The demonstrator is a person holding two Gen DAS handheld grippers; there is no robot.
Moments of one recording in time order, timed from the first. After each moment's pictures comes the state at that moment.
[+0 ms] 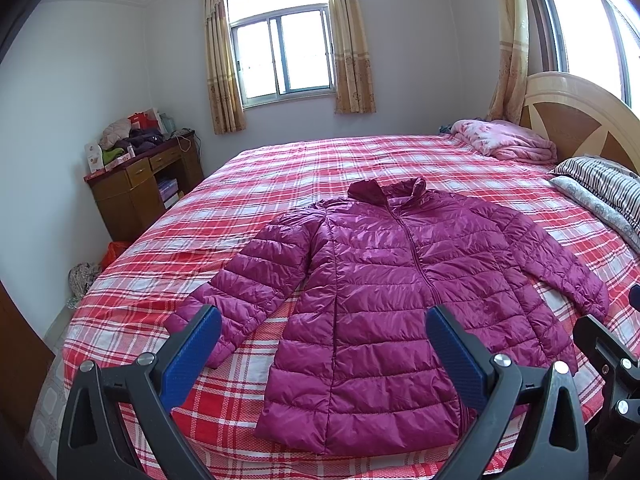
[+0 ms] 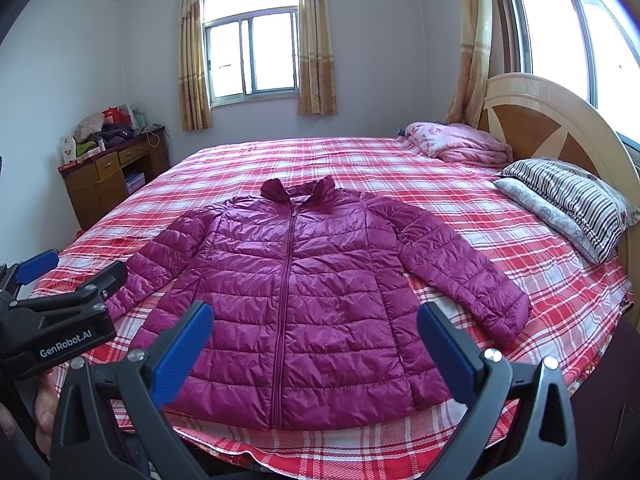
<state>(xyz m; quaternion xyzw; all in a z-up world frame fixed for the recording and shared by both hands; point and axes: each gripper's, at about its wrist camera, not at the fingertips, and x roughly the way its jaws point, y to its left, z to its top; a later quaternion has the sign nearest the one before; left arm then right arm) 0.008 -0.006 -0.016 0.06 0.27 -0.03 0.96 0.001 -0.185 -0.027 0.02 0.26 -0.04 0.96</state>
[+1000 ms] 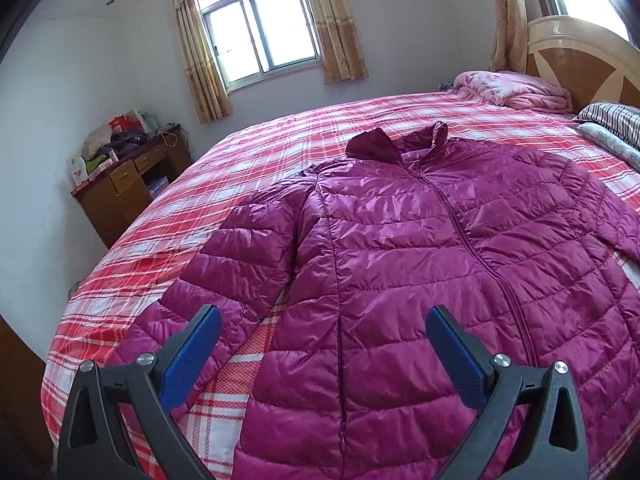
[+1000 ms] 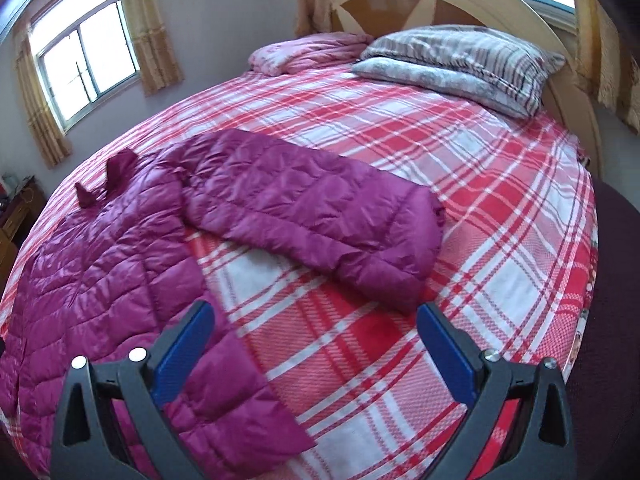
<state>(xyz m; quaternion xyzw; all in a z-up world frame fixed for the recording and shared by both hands) 0.159 -0.031 -0.117 0.13 0.31 -0.02 0.94 0.059 -0.406 -0.141 0.20 0.35 -0.25 0.88</state>
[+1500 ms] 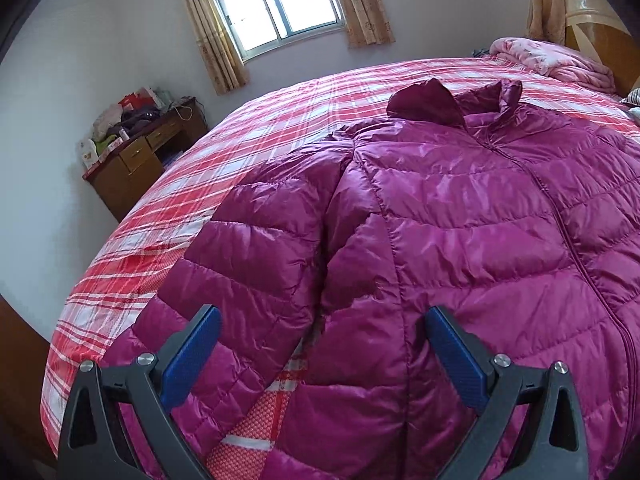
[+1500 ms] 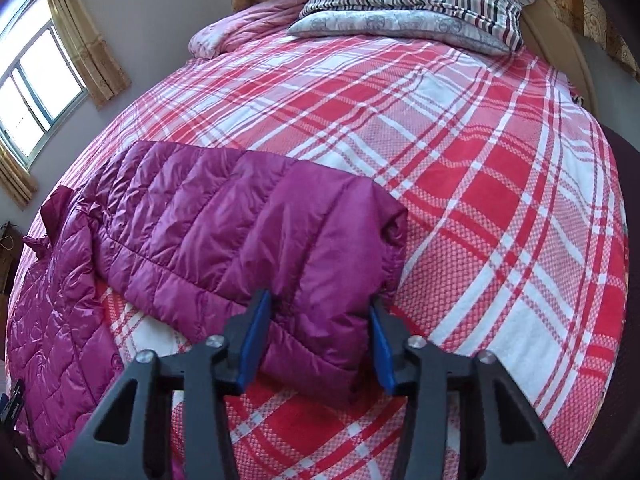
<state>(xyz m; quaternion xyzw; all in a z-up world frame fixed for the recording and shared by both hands) 0.268 -0.012 -0.163 0.14 0.36 0.03 0.92 0.090 -0.483 -0.170 0.26 0.39 -0.27 0.84</state>
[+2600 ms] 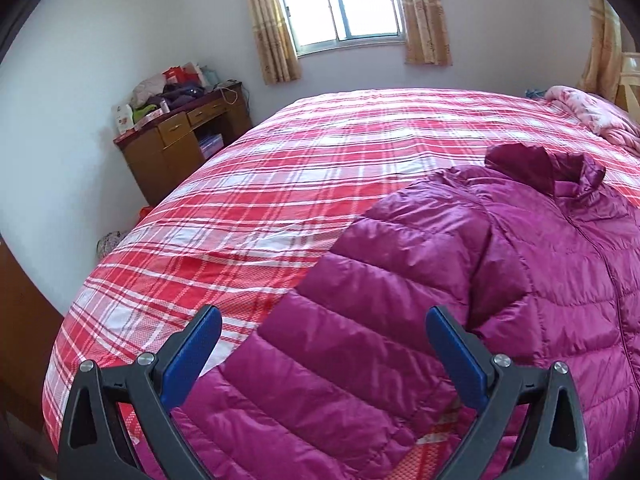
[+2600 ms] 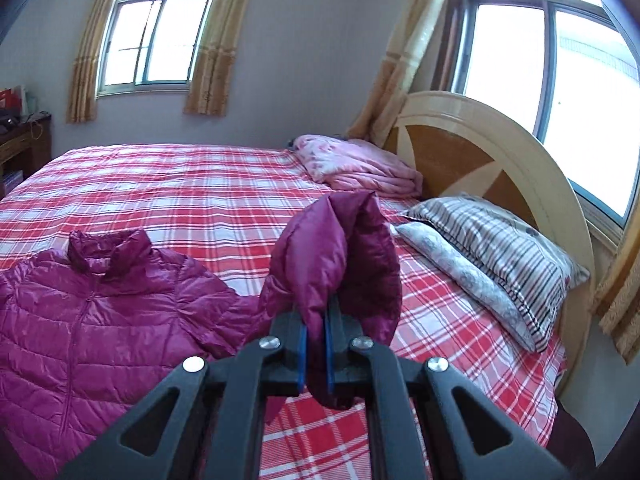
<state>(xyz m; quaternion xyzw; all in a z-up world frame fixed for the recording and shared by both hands) 0.298 0.092 -0.124 0.06 0.34 0.09 0.93 0.230 -0.344 -0.002 -0.07 0.26 -0.22 0.94</state>
